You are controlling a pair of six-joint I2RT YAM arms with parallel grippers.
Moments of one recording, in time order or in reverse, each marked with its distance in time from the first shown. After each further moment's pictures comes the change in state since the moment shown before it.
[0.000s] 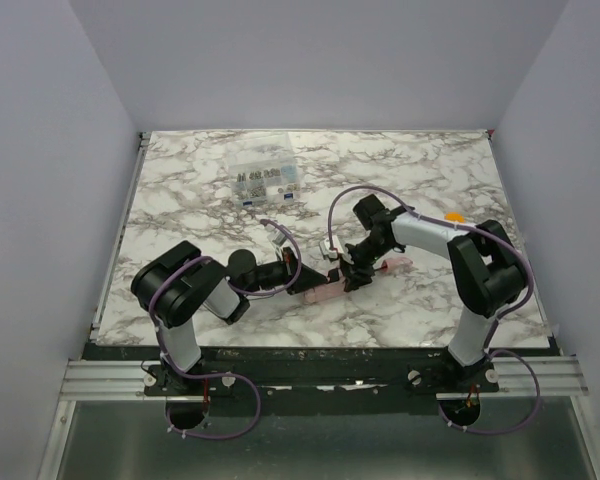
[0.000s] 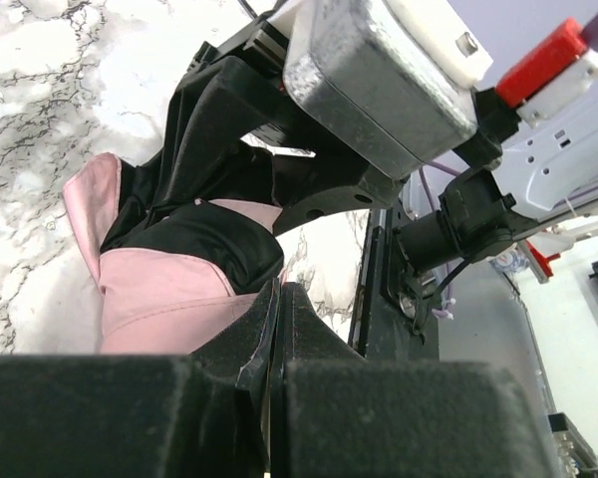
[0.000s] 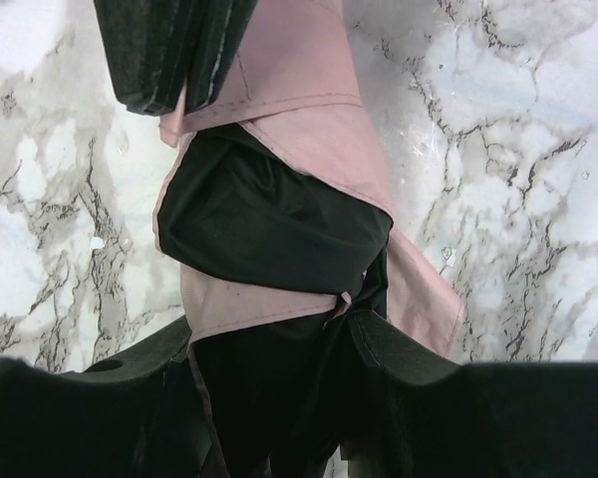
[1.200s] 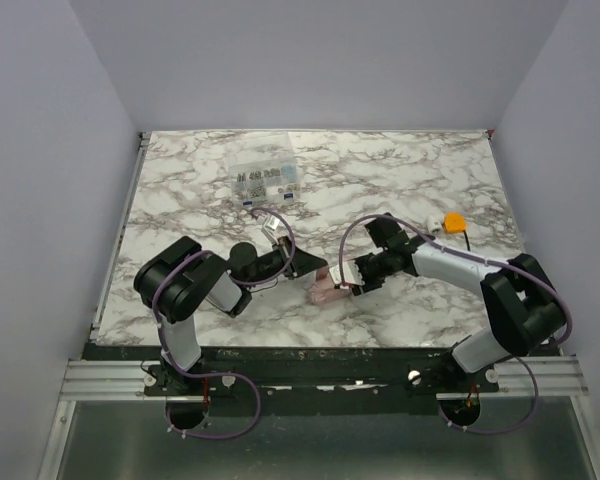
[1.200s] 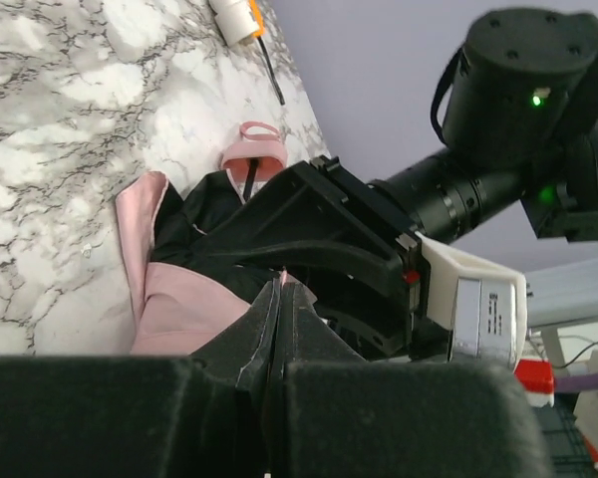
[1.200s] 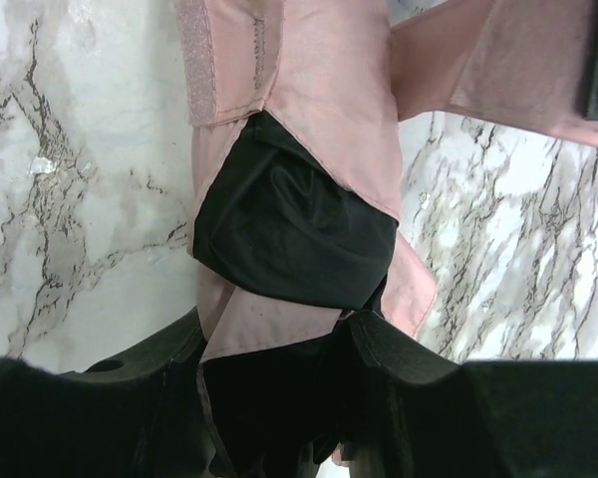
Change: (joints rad) left arm 0.043 0.031 0.064 -0.041 -0.158 -0.280; right arm 0.047 -0.301 -0.302 0.292 0.200 -0.130
